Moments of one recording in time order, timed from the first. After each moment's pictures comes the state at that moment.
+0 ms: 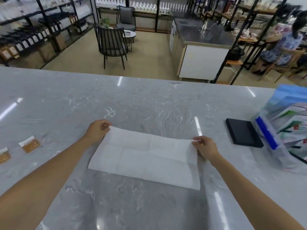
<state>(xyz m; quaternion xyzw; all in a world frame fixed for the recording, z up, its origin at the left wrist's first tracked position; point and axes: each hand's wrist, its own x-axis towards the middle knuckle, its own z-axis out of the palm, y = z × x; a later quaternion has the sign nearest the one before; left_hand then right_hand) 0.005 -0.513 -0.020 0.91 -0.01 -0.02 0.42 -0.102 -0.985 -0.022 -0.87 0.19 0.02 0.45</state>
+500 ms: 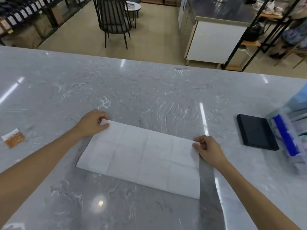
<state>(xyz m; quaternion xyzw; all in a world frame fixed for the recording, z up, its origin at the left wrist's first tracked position) 0.035 -0.508 -0.035 0.96 -0.14 -0.02 0.24 -0.091 -1.002 -0.046 -0.95 0.08 0.04 0.29</state>
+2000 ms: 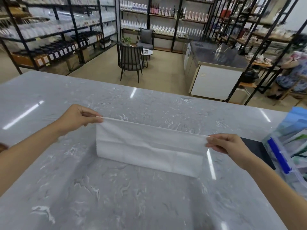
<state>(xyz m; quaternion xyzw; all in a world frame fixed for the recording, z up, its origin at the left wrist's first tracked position) -0.056 -0.433 0.108 0.85 -0.04 0.02 0.52 -0.114 -0.994 0.102 -0.78 0.05 0.07 0.62</state>
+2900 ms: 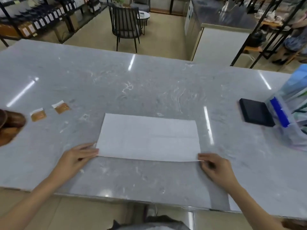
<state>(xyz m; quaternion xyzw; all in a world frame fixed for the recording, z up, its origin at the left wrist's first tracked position) -0.281 -0.402 -0.027 0.94 -0.07 -0.03 0.34 -0.305 -0.933 -0.039 -0.94 -0.02 -0.04 0.34</state>
